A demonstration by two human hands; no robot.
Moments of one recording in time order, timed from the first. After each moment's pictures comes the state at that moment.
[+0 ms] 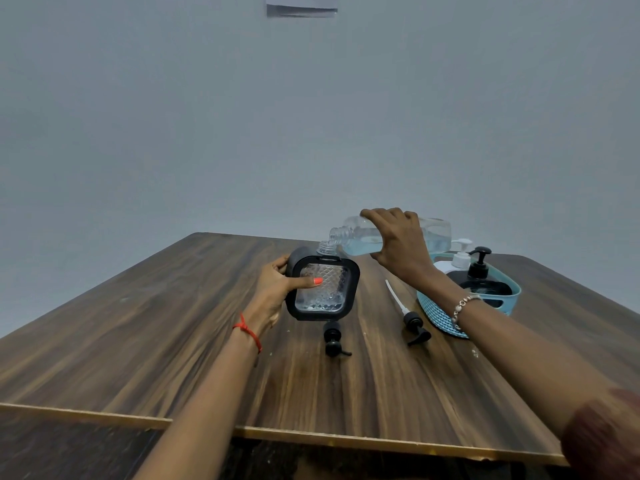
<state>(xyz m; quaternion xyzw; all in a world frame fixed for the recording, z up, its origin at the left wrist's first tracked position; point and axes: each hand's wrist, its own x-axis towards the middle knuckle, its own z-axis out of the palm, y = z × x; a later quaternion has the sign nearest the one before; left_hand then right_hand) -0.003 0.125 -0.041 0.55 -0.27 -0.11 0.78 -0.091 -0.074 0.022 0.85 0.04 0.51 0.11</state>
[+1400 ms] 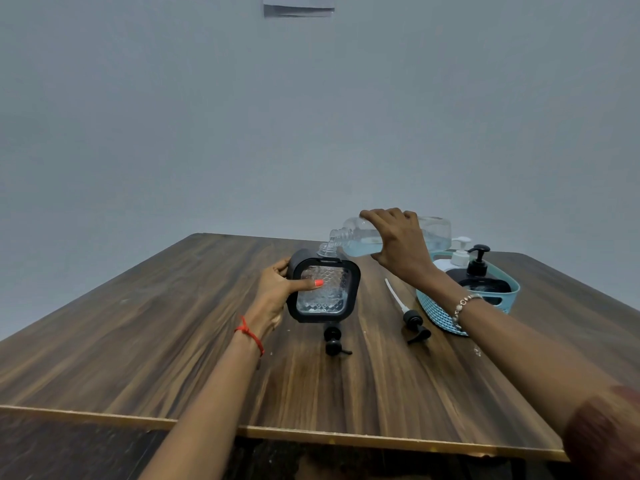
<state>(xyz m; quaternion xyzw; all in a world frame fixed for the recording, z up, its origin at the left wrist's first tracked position) -0.008 0.123 -0.044 0.54 -0.25 -0.12 0.79 -0.092 -0.075 0.021 0.85 0.05 0.51 0.12</state>
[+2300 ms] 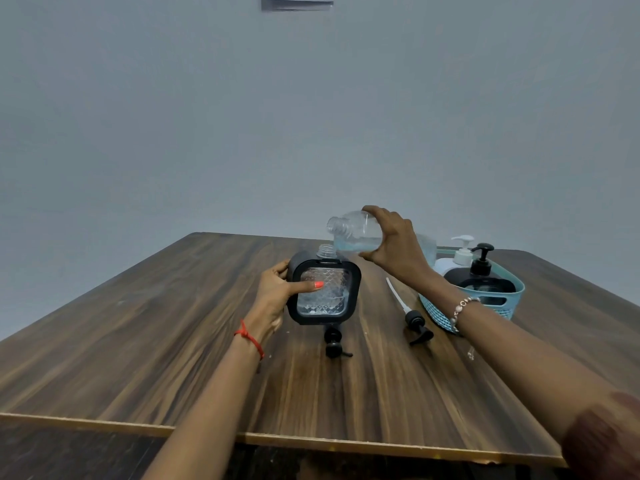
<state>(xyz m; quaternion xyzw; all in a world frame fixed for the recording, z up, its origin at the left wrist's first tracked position) -0.007 0.120 -0.047 0.54 -0.25 -0.12 0.79 -0.087 -0.070 0.017 0.88 0.04 0.47 -0.09</state>
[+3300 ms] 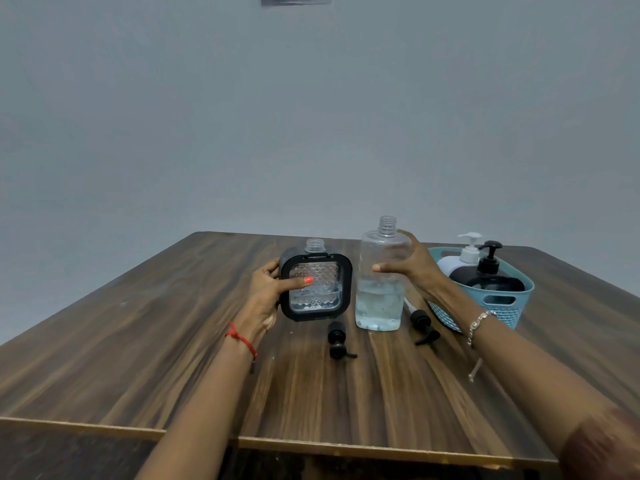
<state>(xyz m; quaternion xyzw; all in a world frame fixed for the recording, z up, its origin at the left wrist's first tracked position) 0.002 0.131 -0.046 0.51 -0.23 -0.12 0.82 -0.096 -0.101 -0.013 0.74 -0.05 0.30 -0.60</state>
